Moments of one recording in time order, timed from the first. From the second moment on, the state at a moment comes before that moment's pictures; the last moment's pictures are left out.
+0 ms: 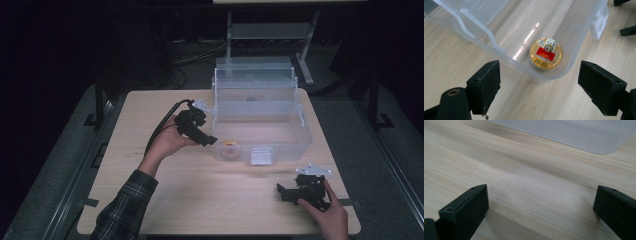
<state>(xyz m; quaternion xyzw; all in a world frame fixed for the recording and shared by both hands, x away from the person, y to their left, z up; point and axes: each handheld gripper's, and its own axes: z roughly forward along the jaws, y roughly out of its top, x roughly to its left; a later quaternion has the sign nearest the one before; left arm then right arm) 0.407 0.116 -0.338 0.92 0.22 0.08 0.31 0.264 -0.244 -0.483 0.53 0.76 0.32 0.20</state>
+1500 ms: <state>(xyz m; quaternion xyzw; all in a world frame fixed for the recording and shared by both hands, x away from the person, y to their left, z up) 0.346 0.202 -0.383 0.89 0.29 0.13 0.33 0.264 -0.244 -0.483 0.53 0.76 0.32 0.20</state>
